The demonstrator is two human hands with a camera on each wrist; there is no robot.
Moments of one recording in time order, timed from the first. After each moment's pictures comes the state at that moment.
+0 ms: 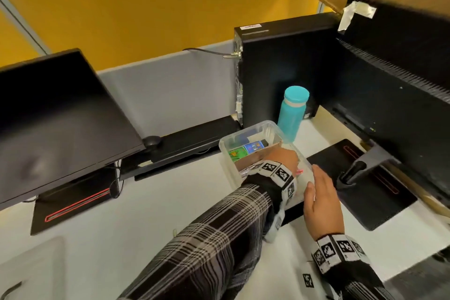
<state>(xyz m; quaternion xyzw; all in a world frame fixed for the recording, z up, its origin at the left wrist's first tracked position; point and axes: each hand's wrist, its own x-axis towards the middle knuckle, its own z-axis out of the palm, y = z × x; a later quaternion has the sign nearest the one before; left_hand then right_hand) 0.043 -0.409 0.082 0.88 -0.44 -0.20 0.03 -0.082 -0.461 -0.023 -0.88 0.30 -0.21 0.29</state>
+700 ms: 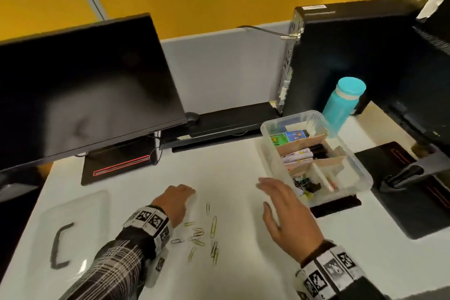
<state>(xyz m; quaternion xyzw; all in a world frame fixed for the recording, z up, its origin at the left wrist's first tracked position) 0.072 -0.082 -0.001 0.94 -0.22 -0.27 0.00 -0.064 -0.334 0.012 -0.95 -0.06 -0.15 0.28</state>
